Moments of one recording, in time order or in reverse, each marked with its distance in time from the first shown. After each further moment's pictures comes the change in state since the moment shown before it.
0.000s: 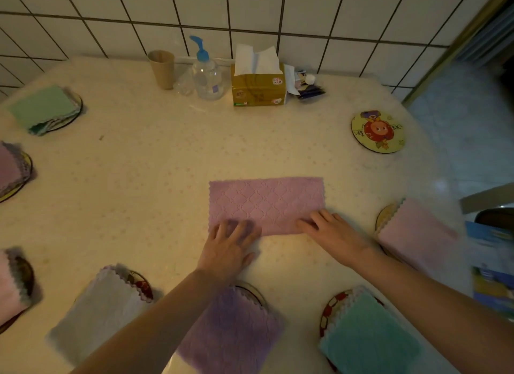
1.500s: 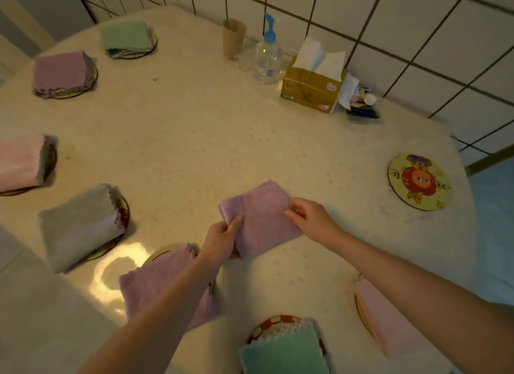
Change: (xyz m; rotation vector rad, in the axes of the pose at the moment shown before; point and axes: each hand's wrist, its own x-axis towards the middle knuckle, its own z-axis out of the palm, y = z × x) left_hand 0.034 0.096 0.002 -1.769 0.396 -1.187; right_hand 0.071 0.049 -0.010 0.890 -0.067 -0.059
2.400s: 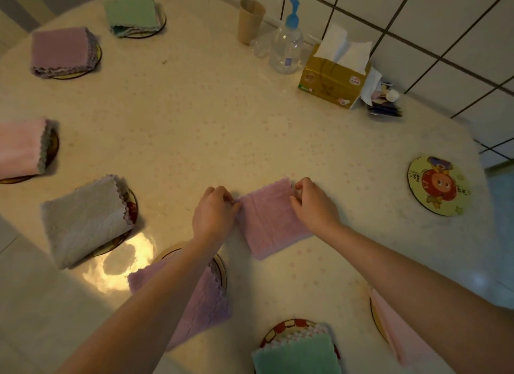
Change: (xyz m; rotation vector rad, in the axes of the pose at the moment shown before) left_hand 0.035 0.037 -0.036 0.703 0.301 0.330; right_hand 0.036 -0.036 0.020 -0.397 0.161 0.151
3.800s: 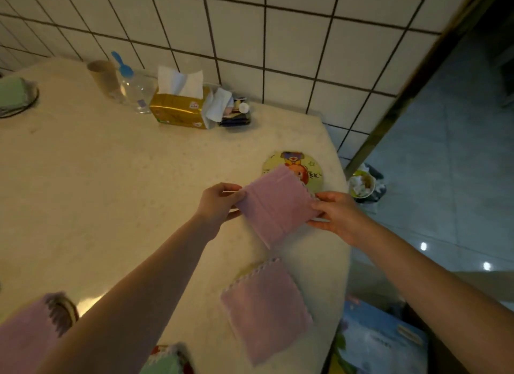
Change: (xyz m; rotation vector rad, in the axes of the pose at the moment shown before) left_hand -0.085 0.270 0.175 -0.744 -0.442 -0.092; right_hand -0.073 0.314 -0.171 1.285 -0.051 0.515
